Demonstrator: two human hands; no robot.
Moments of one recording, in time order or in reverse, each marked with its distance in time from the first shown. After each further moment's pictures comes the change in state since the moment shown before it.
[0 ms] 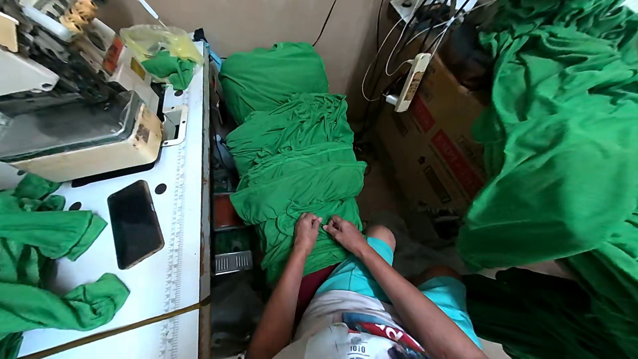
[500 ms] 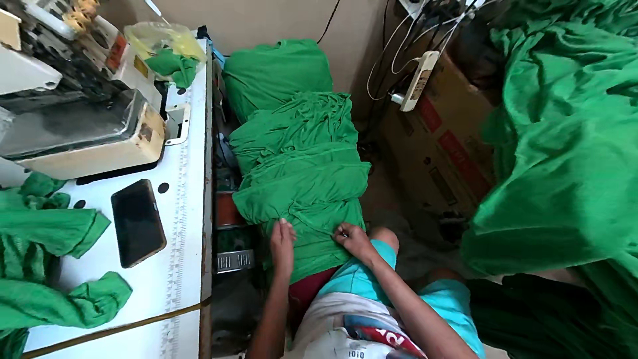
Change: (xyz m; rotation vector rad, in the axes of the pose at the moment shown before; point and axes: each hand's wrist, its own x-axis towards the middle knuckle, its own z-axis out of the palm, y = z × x) left_hand -0.063 0.000 -0.045 -0.472 0.411 -0.172; right_hand -0.019 0.010 -0.001 0.116 0.079 -0.065
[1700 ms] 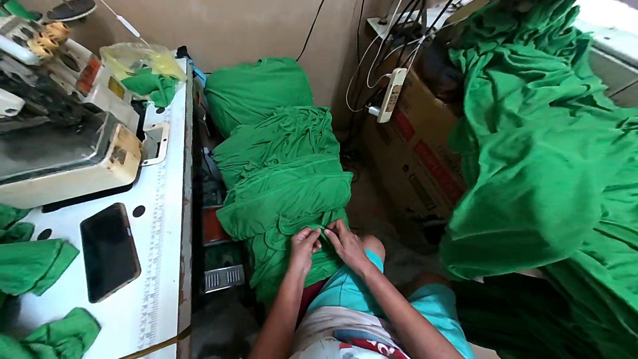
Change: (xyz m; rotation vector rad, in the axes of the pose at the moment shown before) left_hand 0.011 0.011 0.080 -0.481 -0.342 -0.239; right_hand -0.009 -0.010 -0.015 -0.108 0.225 -0.153
